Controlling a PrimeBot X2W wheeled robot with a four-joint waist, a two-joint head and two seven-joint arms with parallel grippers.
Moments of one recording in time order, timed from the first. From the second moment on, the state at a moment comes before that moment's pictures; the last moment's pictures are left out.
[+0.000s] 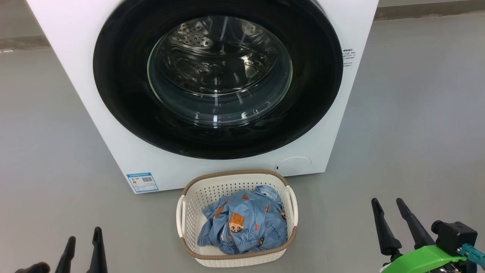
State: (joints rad) left arm 0.06 0.09 0.07 0.19 -0.51 -0.13 -0.17; right arm -0.01 -0.10 -0.03 0.19 0.39 0.13 -0.17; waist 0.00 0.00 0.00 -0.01
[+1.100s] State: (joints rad) left arm 0.09 0.11 0.09 0.16 -0.20 -0.13 -0.25; right arm -0.01 -0.09 -0.06 0.17 0.11 0.13 -0.25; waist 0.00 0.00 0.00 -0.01
